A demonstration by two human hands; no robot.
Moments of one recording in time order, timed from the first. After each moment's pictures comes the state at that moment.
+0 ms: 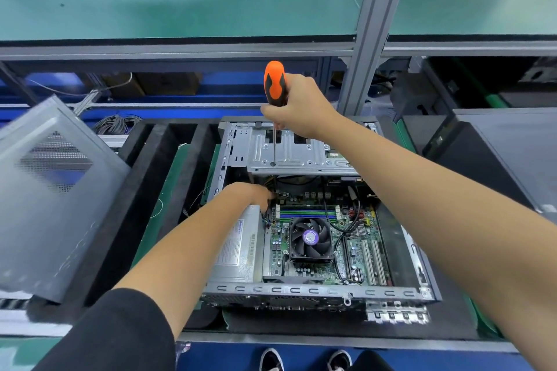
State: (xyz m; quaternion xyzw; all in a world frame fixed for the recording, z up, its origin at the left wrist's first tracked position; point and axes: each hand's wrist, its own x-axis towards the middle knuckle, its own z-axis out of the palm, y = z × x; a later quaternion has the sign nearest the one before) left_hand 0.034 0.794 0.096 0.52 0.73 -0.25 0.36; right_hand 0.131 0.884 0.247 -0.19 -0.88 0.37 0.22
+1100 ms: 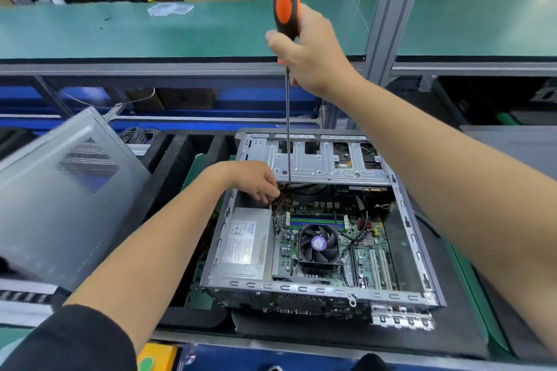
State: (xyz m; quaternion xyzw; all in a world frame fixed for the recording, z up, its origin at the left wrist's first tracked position) left_hand 0.012 0.756 0.178 0.53 0.73 0.08 0.42; right_hand 0.129 0.864 0.338 -0.12 -0.85 0.36 0.38
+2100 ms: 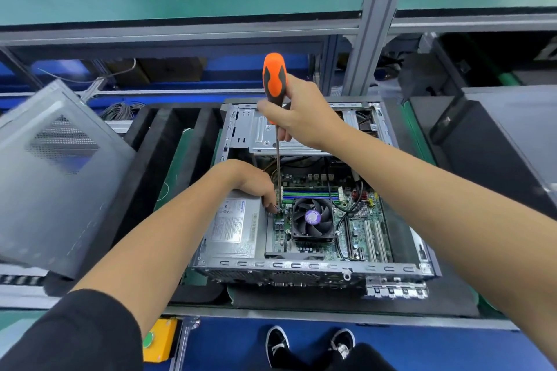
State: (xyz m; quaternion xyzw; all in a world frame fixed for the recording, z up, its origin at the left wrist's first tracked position) left_hand 0.043 0.766 0.134 0.52 0.69 -0.16 0.48; right_hand 0.157 0.856 0.223 -0.14 -0.85 0.44 0.24
